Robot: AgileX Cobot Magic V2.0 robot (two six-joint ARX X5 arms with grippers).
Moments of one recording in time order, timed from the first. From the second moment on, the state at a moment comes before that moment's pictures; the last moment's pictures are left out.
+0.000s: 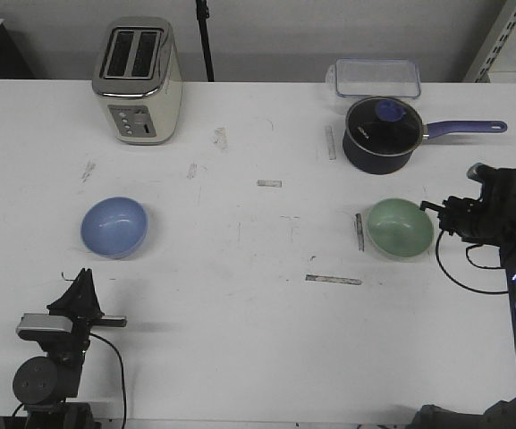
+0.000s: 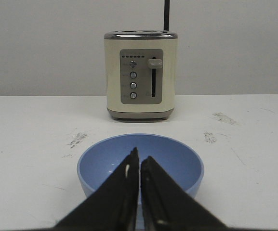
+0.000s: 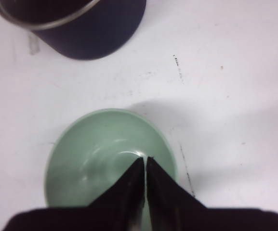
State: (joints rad) left arm -0.02 0.01 0.03 0.20 -0.02 0.01; right arm -0.29 1.43 1.29 -0.79 -0.31 0.16
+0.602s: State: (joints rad) left arm -0.02 0.01 0.03 0.20 -0.02 0.01; right arm -0.33 1.48 1.27 -0.88 -0.31 0.16
